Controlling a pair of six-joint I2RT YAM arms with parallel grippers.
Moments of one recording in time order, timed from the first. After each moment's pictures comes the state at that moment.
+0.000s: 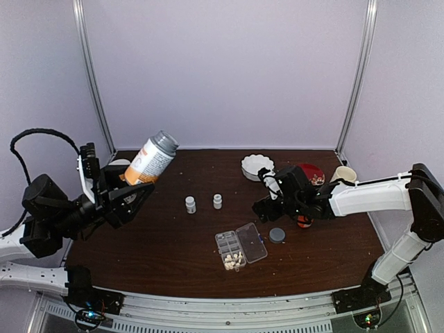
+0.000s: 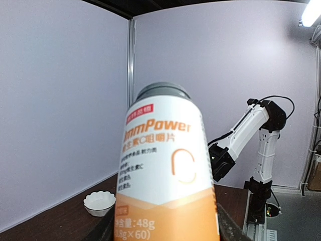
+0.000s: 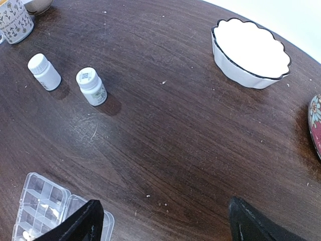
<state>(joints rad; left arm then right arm) -1.15 0.58 0.60 0.25 -0.04 0.00 0.80 1.56 0.87 -0.02 0.20 0.16</state>
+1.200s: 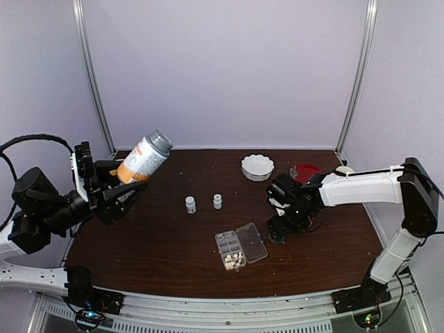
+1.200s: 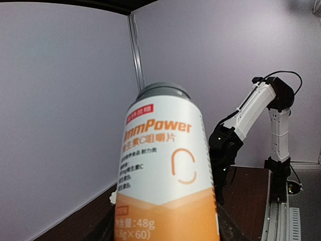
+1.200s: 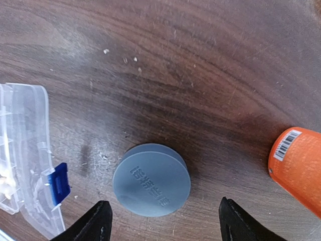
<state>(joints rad) -1.15 0.55 0.70 0.05 -0.09 0.16 0.80 1.64 1.03 -0.69 0.13 0.38</state>
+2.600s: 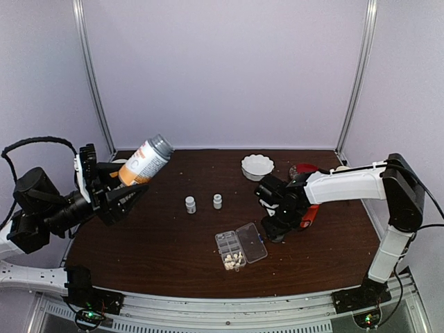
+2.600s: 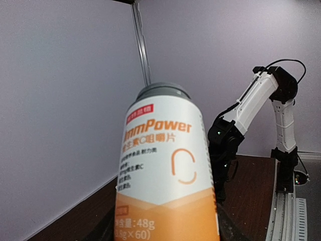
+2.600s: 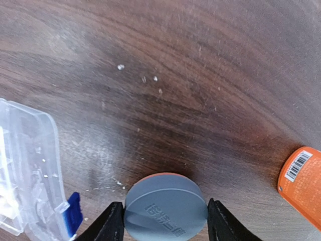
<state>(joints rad) -1.15 0.54 0.71 -0.02 -0.13 0.17 0.84 1.78 1.14 -0.73 0.16 0.39</state>
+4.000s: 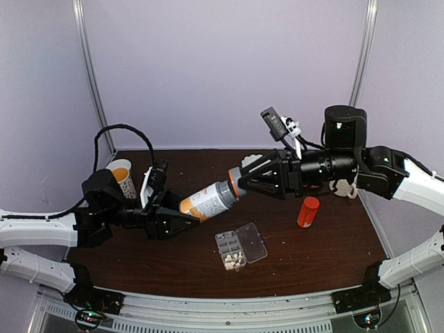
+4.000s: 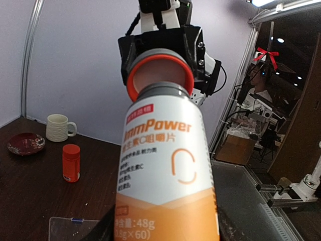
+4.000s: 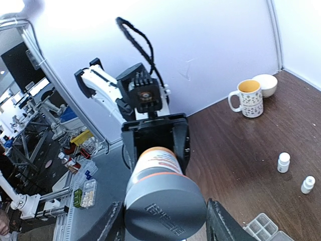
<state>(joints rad) -0.96 1.07 0.57 0.64 0.67 -0.37 0.98 1.18 1.24 -0.27 -0.50 0.31</state>
